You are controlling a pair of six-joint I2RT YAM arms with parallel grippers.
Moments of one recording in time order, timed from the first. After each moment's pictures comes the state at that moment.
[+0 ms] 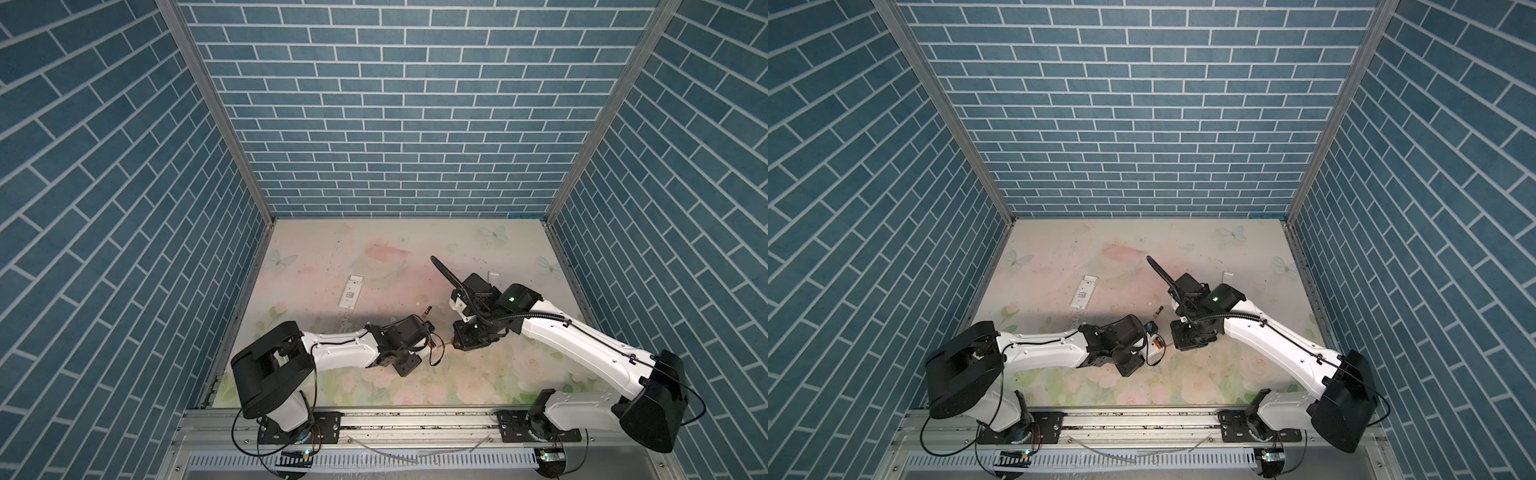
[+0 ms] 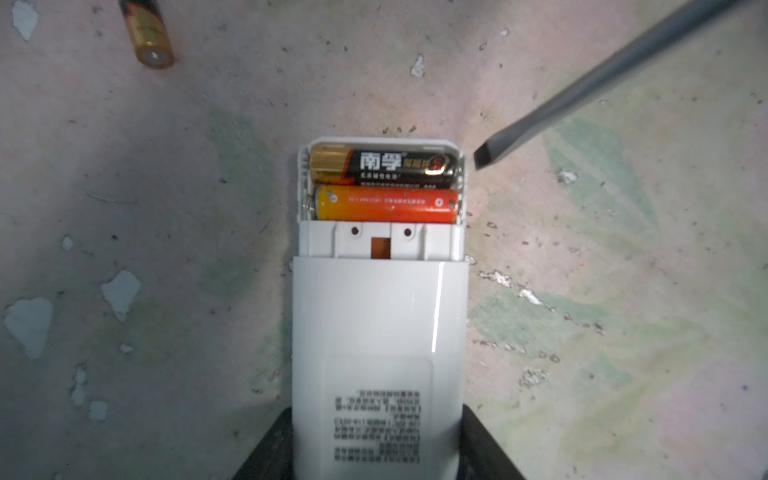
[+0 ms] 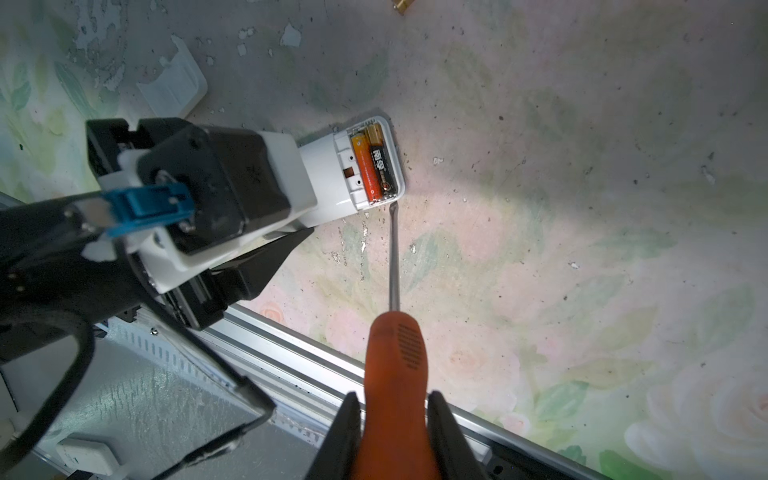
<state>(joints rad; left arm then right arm) -1.04 1.59 0.77 -0.33 -0.02 -0.10 0.84 1.29 1.09 -1.11 -0.20 0.50</state>
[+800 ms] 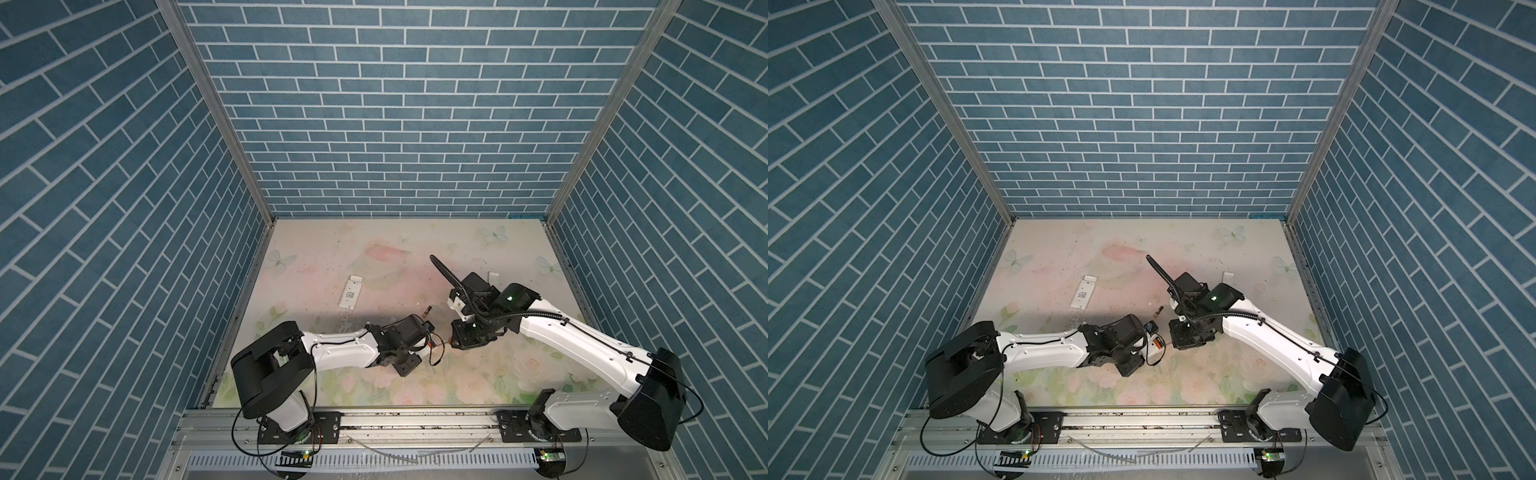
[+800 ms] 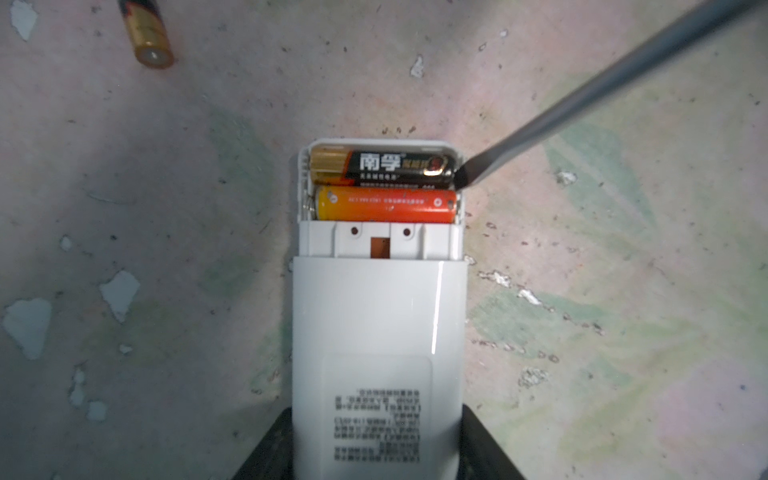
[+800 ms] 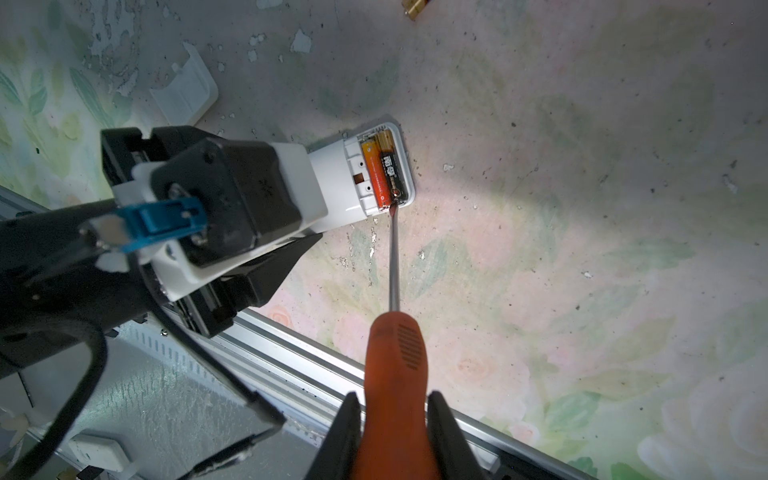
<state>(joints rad) -1.04 1.59 0.77 -0.33 -0.01 -0.10 0.83 1.31 1.09 -1.09 -0.22 0.50</state>
